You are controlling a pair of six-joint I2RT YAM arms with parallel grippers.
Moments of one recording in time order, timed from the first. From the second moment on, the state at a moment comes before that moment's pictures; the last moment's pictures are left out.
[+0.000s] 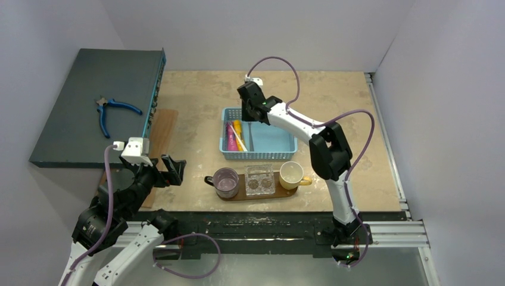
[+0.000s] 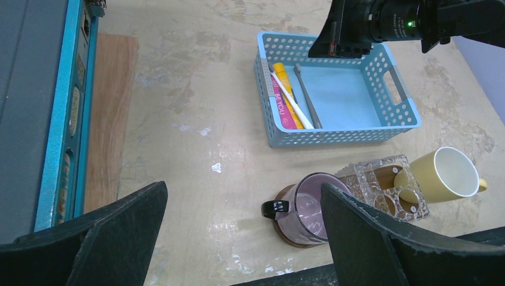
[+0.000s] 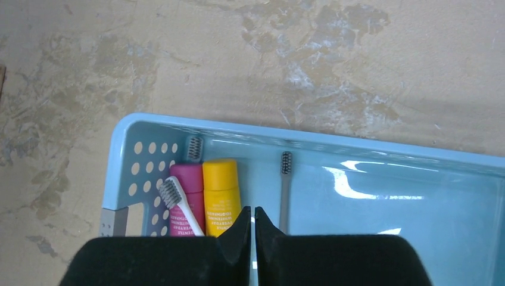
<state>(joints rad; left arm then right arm) -0.56 0.34 0.94 -0.91 -0.32 -0.36 0.69 2.15 1.83 -0.48 0.27 0.53</state>
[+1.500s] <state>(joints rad) -0.56 0.35 0.94 -0.91 -0.30 -0.36 0.69 2.26 1.81 -0.42 0.08 0.57</state>
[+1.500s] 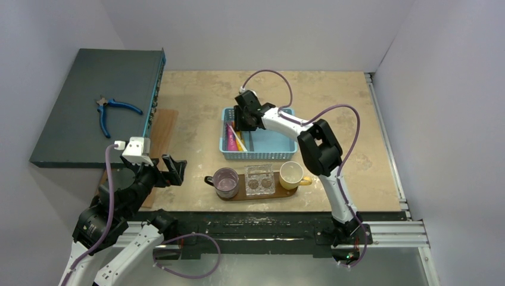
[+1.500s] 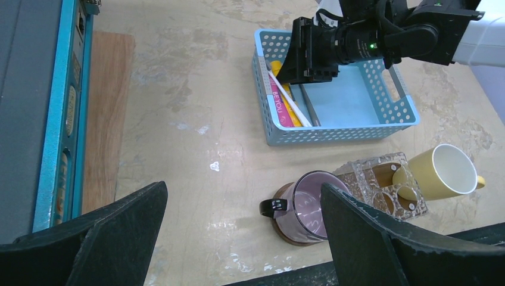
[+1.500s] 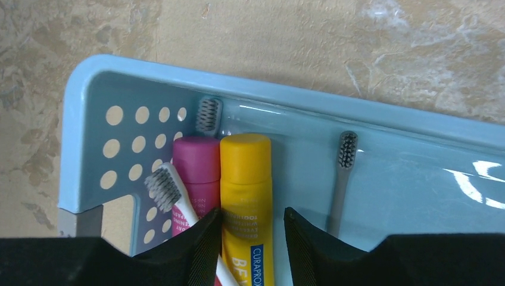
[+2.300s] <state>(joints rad) -0.56 0.35 0.94 -0.91 -0.29 -0.36 0.69 2.29 1.82 -0.42 0.07 0.56</state>
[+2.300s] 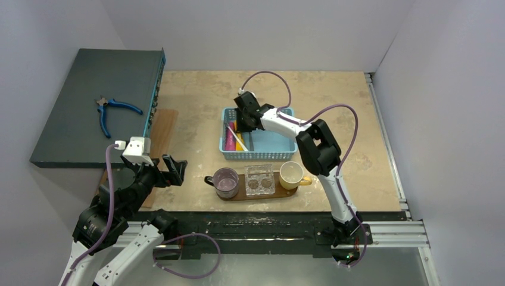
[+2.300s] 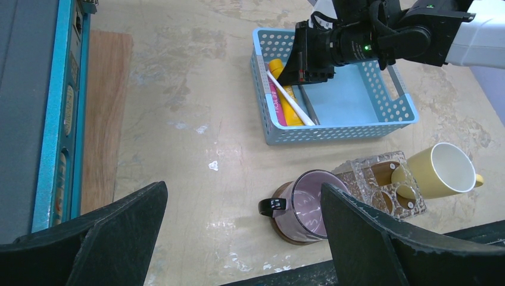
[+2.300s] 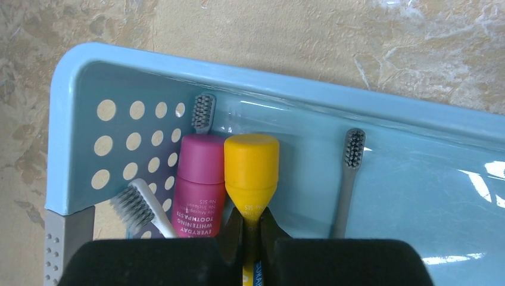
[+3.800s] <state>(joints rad) -0.55 0.38 0.94 -0.91 -0.17 -0.35 0.81 1.58 1.36 -0.29 0.21 0.24</state>
